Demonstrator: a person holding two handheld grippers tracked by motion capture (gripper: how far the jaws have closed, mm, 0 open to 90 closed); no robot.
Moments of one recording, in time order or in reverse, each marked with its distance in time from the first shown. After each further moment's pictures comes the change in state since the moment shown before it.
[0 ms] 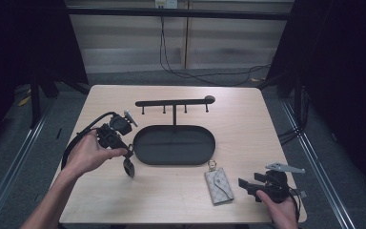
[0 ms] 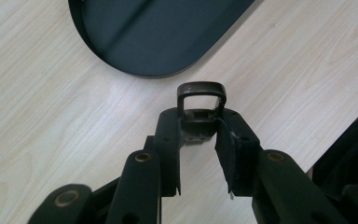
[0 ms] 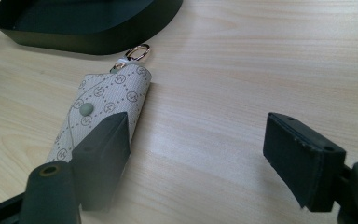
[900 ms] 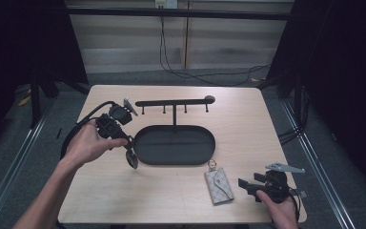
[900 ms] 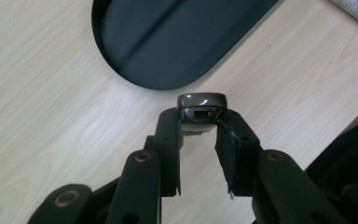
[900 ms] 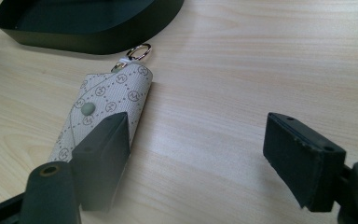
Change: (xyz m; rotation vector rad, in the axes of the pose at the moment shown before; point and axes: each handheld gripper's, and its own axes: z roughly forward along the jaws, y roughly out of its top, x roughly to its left) left arm 0.005 0.015 -0.024 -0.024 0.007 -0.035; right arm 0.000 0.000 0.000 0.002 0.007 0.003
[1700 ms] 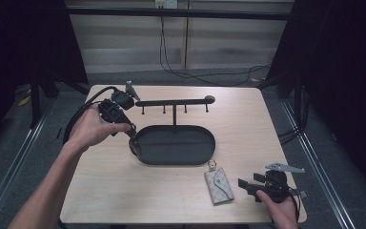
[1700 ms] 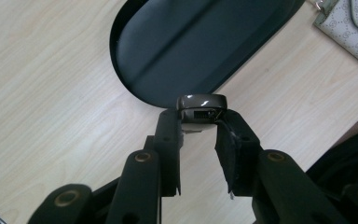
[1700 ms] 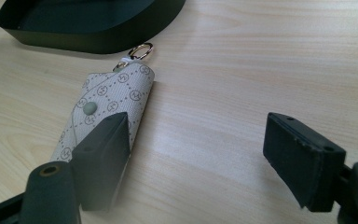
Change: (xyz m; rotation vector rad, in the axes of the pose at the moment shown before) left arm 0.011 0.031 -0.016 0.013 -0.009 -0.040; right arm 0.000 0.000 0.000 0.004 0.010 0.004
